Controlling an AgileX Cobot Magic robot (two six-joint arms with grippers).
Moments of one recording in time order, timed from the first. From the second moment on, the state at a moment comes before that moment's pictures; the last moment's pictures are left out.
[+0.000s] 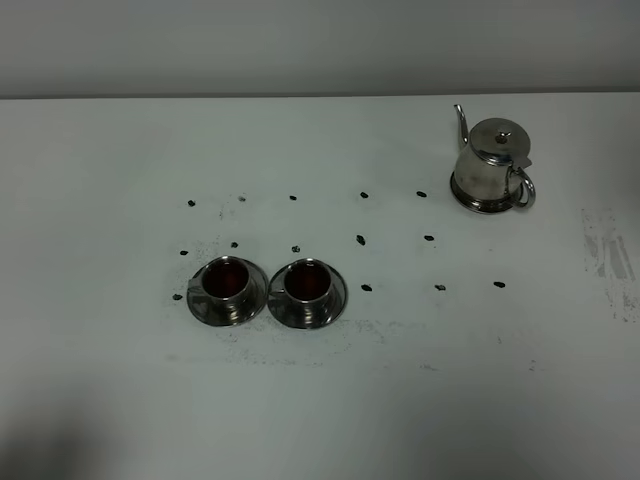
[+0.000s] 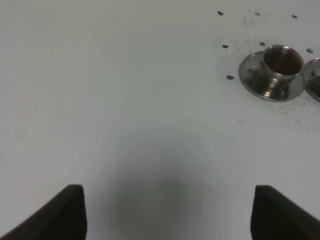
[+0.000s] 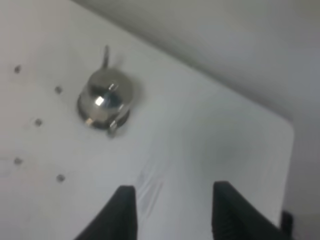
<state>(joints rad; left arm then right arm) -0.01 0.00 -0.45 -0.01 1.06 -0.02 0.18 1.10 -1.45 -0.03 1.21 -0.36</state>
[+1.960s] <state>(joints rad) -0.01 0.00 -0.45 -0.01 1.06 -0.02 0.07 0.06 -0.53 0.16 1.12 -0.20</state>
